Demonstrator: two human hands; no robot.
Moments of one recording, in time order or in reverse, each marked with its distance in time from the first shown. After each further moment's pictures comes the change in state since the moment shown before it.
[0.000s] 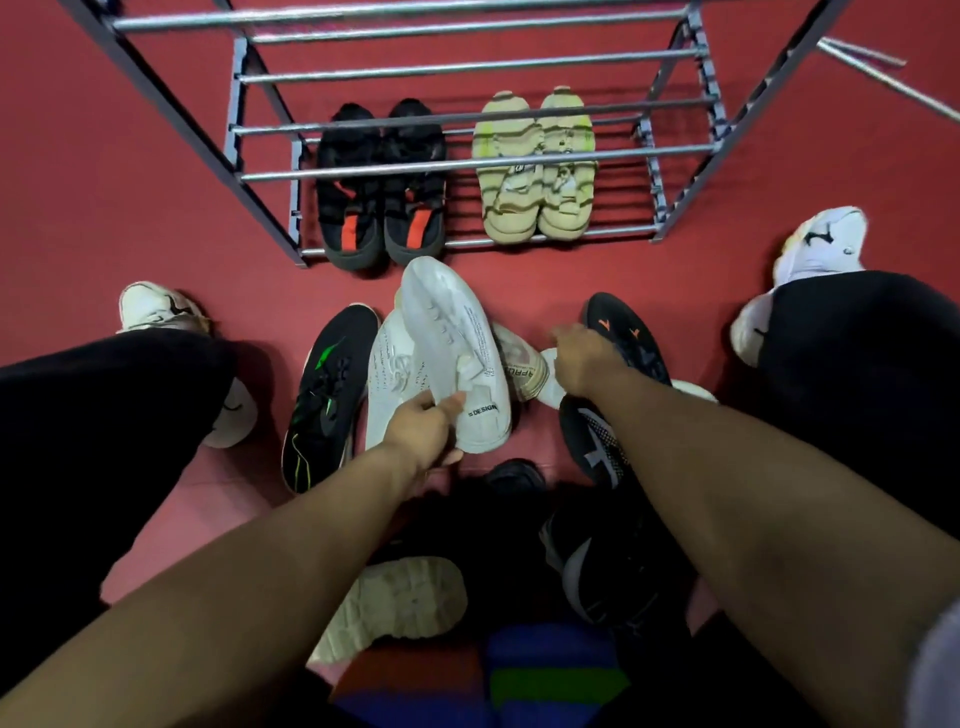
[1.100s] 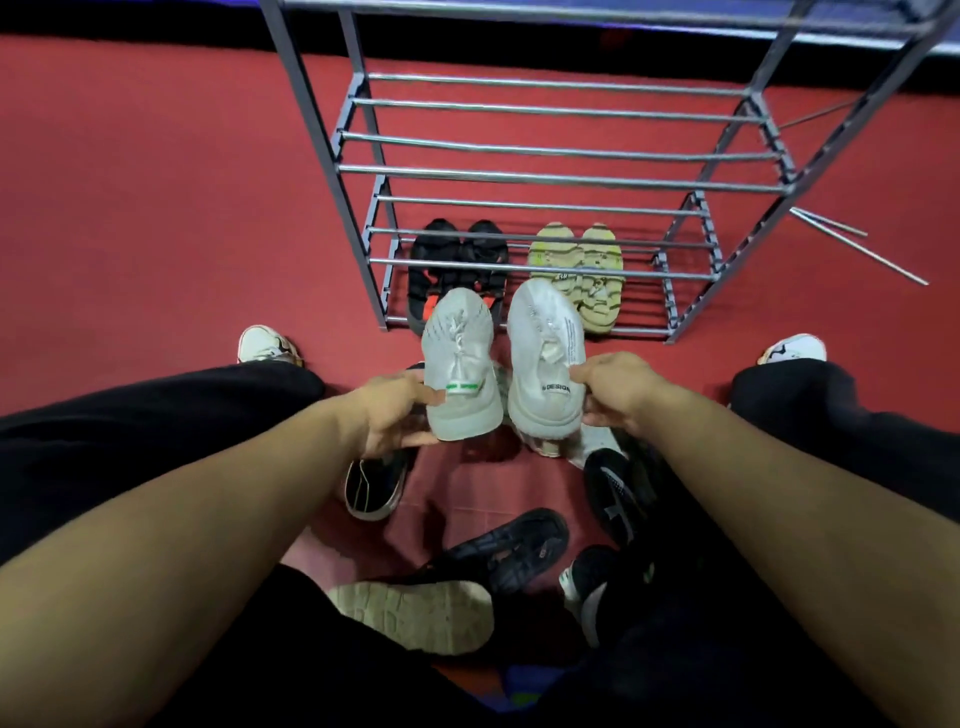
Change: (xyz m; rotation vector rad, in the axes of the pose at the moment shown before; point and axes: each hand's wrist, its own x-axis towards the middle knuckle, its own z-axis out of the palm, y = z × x) left_hand -0.070 0.084 -0.109 -0.069 -0.249 0.067; right_hand -0.120 -0.076 -0.094 0.971 0.014 0.148
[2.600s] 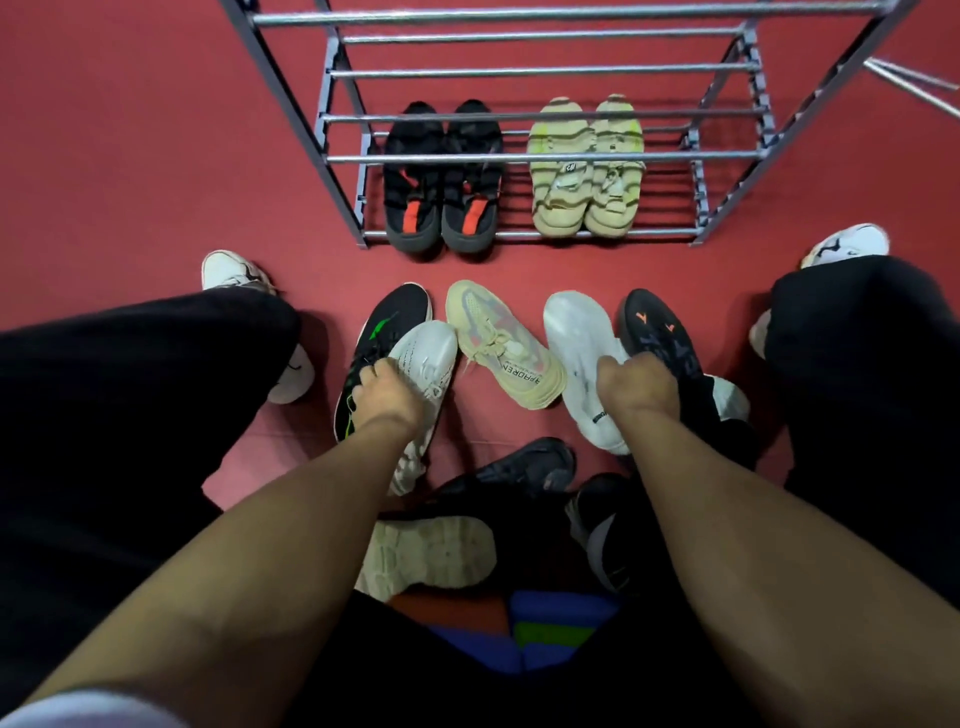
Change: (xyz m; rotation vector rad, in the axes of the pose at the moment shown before) left_hand 0.076 -0.107 0.006 0.927 0.650 -0.063; right_hand 0.056 0.121 0.016 -0.381 0.452 0.163
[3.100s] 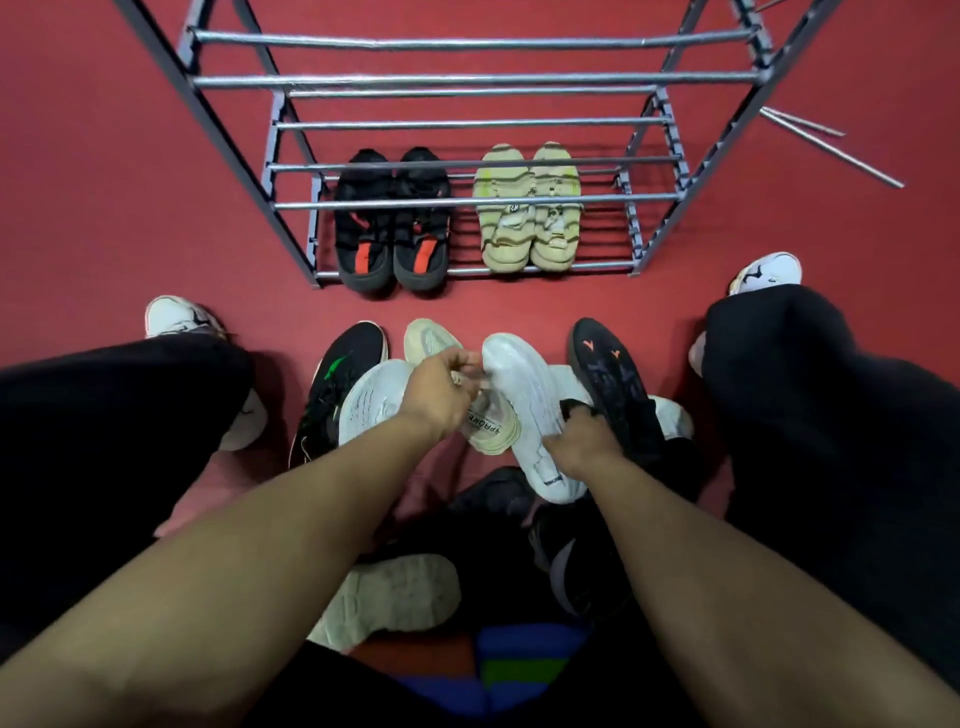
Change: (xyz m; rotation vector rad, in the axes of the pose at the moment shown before) left_hand -0.041 0.100 -0.003 -0.517 -0.272 0.418; right_hand -0.005 0.026 0.006 -0.245 -0.319 -0.112
